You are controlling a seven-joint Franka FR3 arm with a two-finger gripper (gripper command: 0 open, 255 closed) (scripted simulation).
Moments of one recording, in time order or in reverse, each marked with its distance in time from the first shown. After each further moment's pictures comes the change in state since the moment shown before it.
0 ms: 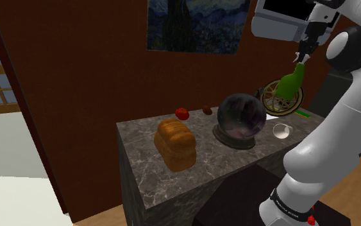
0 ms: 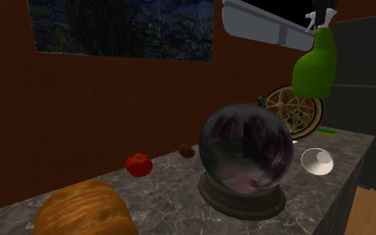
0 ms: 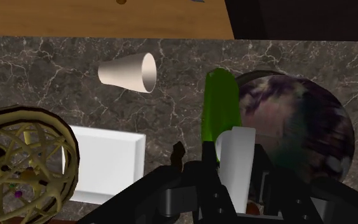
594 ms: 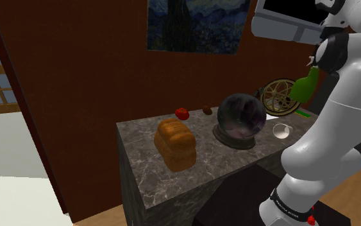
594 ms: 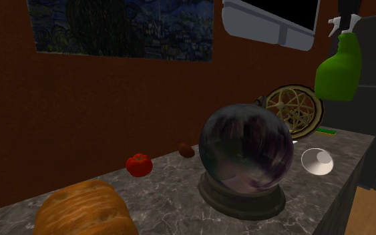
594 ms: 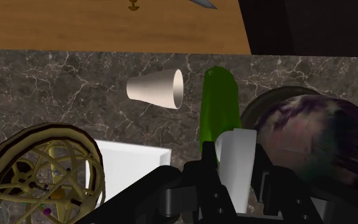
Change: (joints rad) arm -0.126 0.137 -0.116 0.110 0.083 0.002 -0.216
